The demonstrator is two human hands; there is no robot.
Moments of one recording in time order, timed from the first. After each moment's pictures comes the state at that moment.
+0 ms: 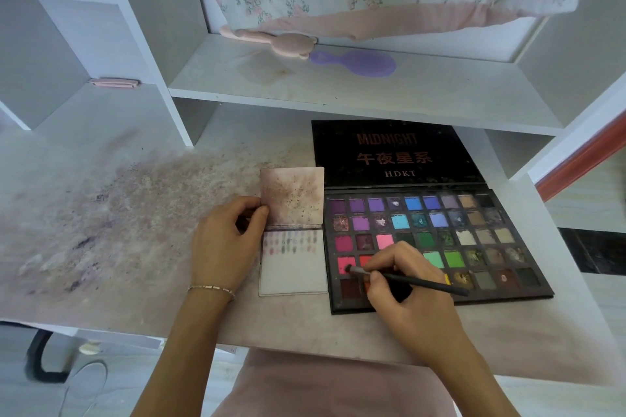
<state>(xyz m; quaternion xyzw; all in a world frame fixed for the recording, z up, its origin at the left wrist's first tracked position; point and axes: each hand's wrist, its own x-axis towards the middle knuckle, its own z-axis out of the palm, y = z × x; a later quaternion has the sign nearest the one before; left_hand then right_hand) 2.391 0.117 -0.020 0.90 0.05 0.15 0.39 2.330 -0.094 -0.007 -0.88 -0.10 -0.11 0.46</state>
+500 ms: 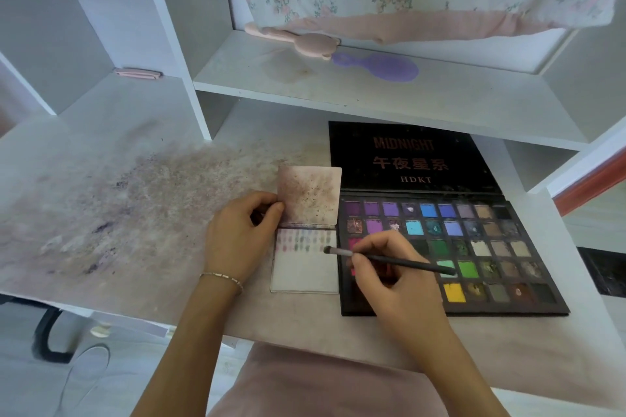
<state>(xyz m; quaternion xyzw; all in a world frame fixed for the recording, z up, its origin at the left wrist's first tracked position) 2.395 0.119 -0.019 0.89 0.06 0.12 0.43 2.340 -0.070 0.001 -0.83 -0.09 -0.04 0.55</state>
